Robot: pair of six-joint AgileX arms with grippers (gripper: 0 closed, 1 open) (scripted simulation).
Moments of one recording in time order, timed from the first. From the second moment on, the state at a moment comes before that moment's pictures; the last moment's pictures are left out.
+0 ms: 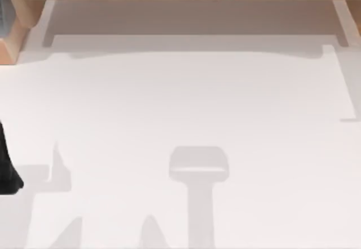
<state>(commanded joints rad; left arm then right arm) 0.00 0.00 0.00 0.00 0.00 0.00 -0.75 2.04 0.43 1.61 -0.71 -1.55</state>
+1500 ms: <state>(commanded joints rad) 0.00 0.00 0.00 0.00 0.00 0.00 -0.69 2.06 0.51 1.56 -0.66 -1.55</state>
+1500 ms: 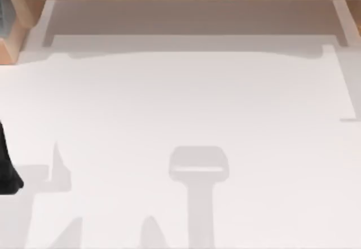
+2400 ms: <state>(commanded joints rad) 0.00 0.00 0.00 0.00 0.00 0.00 -0.63 2.10 0.62 1.49 -0.60 -1.55</state>
